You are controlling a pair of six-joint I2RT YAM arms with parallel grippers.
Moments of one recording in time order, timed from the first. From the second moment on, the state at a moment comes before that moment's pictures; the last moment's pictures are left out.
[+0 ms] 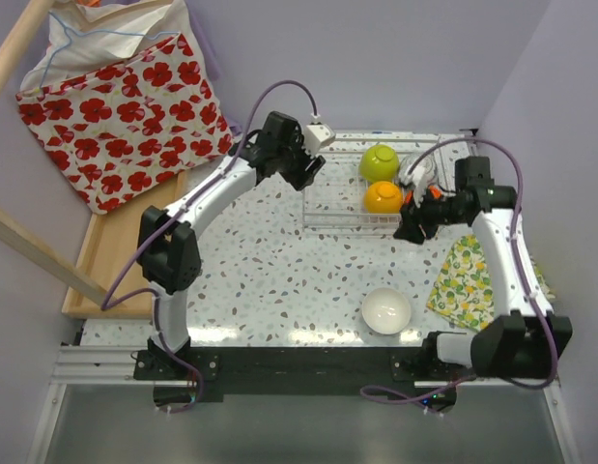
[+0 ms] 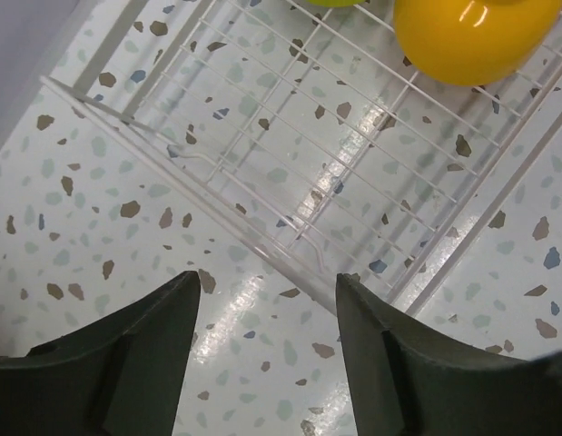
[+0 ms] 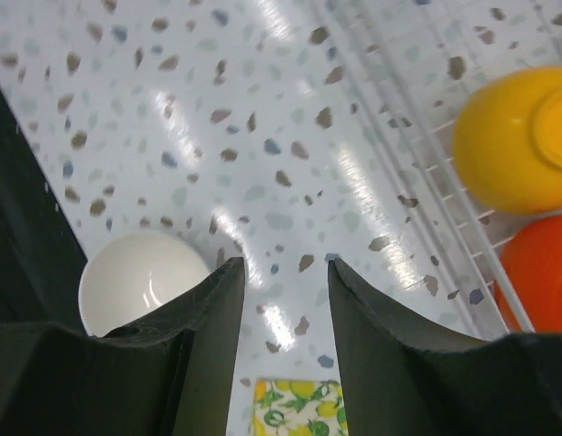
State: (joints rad) left arm -0.55 1.98 1.83 -0.57 0.21 0.33; right arm -0.06 1.31 1.27 -1.08 -0.77 -0.83
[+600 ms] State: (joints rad) left arm -0.55 1.67 1.55 -0.57 0.11 0.37; right arm 0.39 1.24 1.00 -1.22 -0.55 -1.30
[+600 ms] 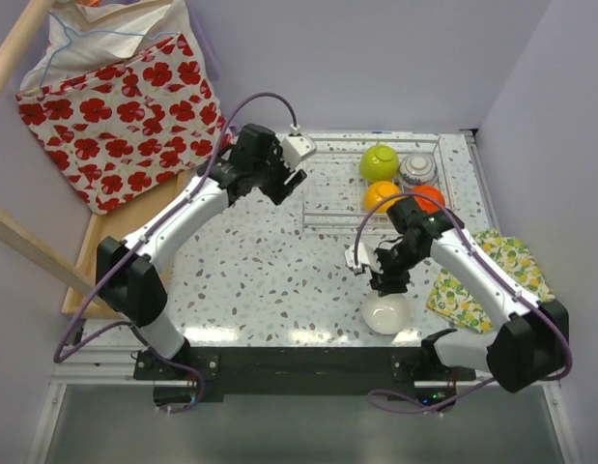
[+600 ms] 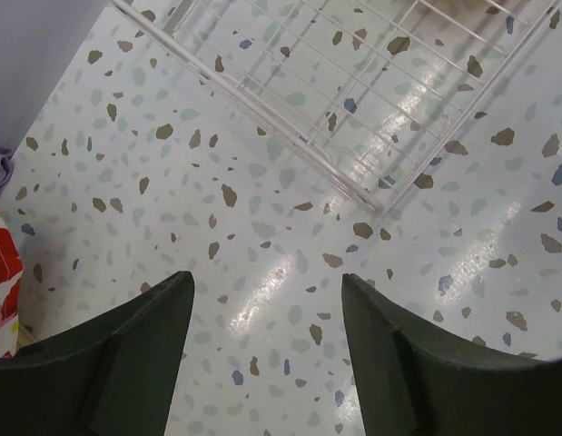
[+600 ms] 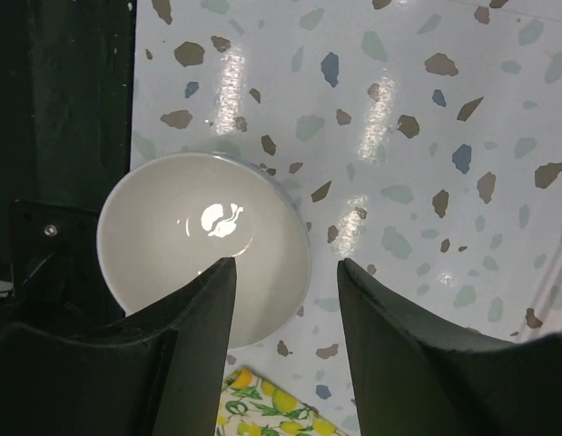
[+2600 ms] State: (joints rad) left arm -0.41 1.55 1.39 -0.57 0.19 0.38; right arm 0.60 1.36 1.12 -1.02 -0.44 -1.18
